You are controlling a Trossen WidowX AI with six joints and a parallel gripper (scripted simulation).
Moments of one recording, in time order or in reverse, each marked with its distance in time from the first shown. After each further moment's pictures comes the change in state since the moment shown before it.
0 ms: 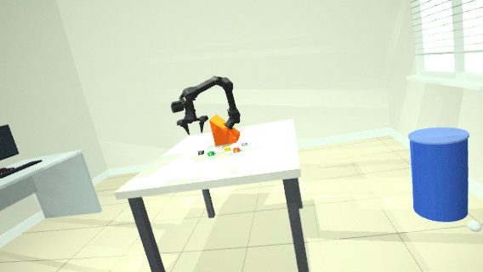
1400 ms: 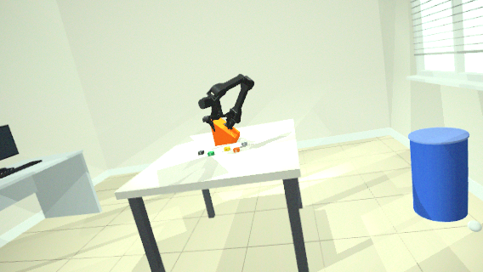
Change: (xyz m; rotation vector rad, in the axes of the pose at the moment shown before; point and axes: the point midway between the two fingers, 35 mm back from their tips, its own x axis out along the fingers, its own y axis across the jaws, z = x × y) arm 0.004 0.168 0.005 -0.012 0.003 0.023
